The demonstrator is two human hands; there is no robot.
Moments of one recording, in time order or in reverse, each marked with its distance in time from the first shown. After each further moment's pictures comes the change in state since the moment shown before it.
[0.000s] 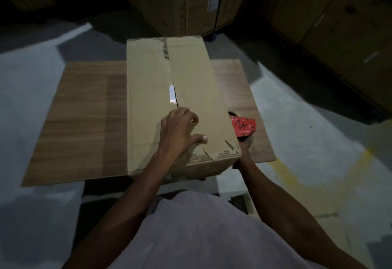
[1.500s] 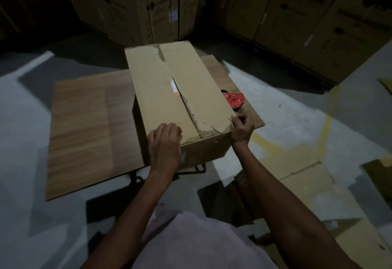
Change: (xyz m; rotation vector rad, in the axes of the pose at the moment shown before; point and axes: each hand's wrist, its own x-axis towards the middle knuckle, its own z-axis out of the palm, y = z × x) left_hand -0.140 -0.073 -0.051 0.113 0.221 0.228; right_hand -0.146 0.015 0.052 0.453 0.554 -0.665
